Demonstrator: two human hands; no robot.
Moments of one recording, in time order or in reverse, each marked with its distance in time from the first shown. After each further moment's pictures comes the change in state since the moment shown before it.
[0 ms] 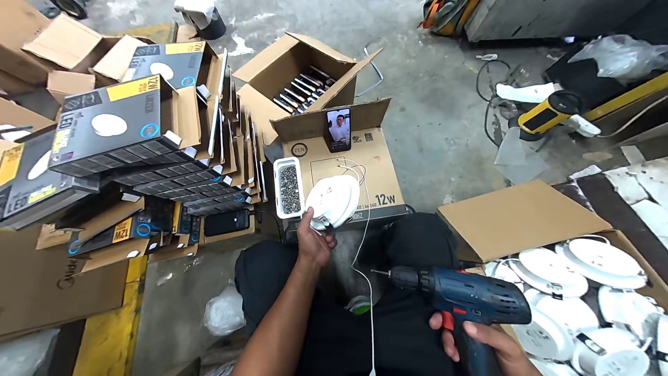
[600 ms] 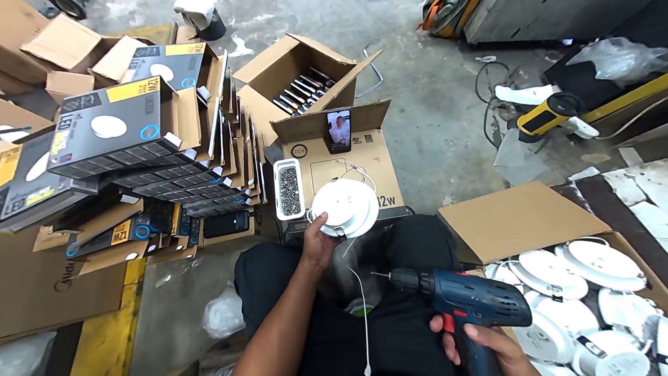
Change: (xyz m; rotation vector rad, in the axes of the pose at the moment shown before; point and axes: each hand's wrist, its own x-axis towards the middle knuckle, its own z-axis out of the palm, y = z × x) left_hand -0.003 -0.006 0.005 0.056 -0.103 0.090; right_hand 0.001 0.000 0.000 0.001 0.007 0.019
